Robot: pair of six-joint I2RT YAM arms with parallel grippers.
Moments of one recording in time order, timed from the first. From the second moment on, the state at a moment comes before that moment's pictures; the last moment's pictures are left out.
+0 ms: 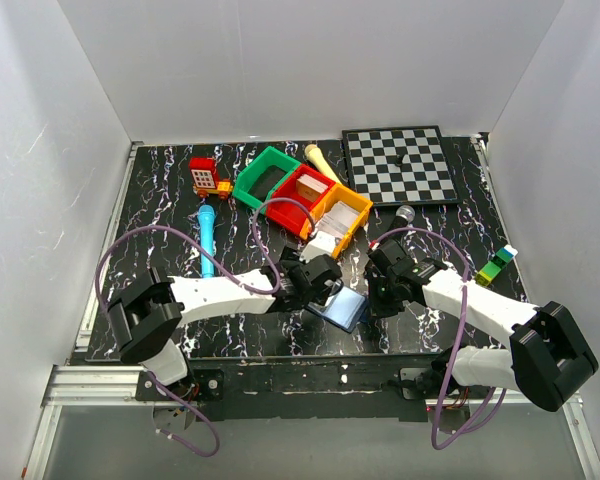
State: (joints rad) left arm -1.12 1.62 1.01 -0.37 -0.62 -0.49; right arm 0.67 1.22 0.64 -0.63 -0.12 0.55
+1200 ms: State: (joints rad) left arm -0.95 1.61 0.78 0.00 -0.12 -0.56; right arm 0.67 1.30 0.69 -0.62 -0.14 0.47
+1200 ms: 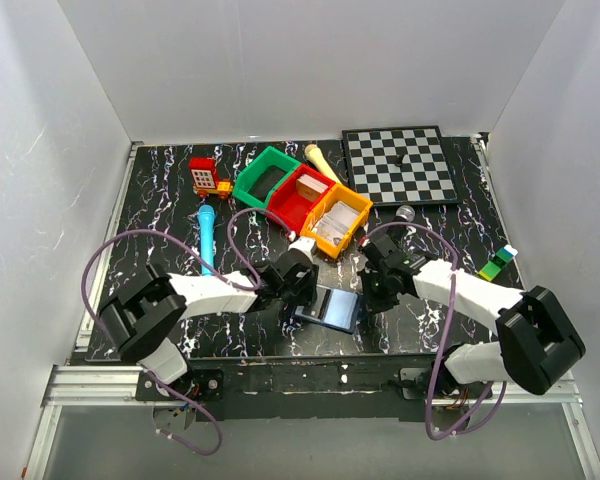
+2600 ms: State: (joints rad) left arm -0.99 1.38 0.66 0.04 -0.03 -0.68; right arm 0.67 1.07 0.58 -0.23 -0.45 0.58
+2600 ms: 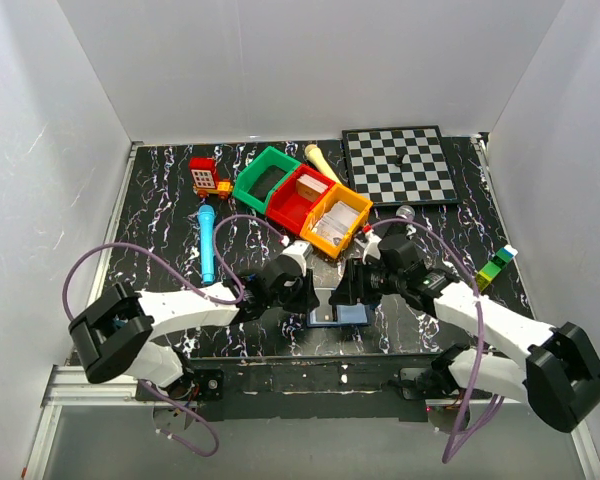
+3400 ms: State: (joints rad) left arm -0.99 1.53 0.69 0.05 -0.05 -0.71; right arm 0.65 1.28 0.48 0.01 -0.47 0.76
